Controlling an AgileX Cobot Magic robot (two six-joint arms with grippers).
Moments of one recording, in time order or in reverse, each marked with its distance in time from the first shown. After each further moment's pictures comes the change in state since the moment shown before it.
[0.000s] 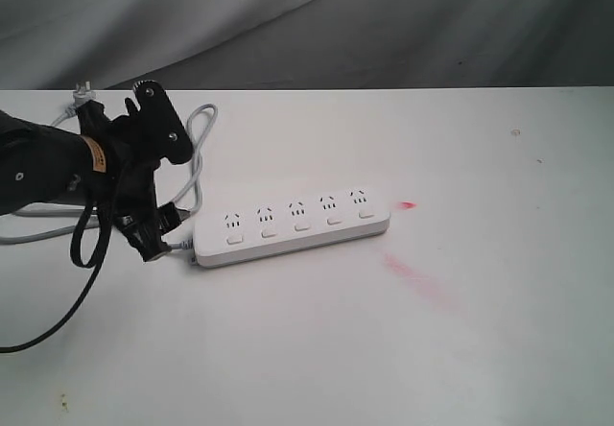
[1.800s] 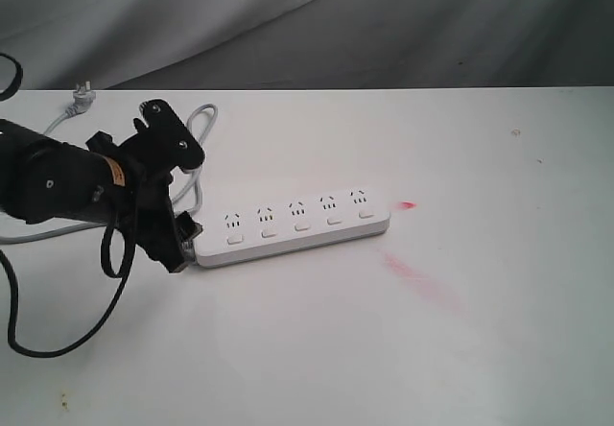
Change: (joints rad) left arm -0.008 0.079 0.000 -0.162 -0.013 -0.023; right arm 0.000 0.000 0.000 0.000 0.000 0.000
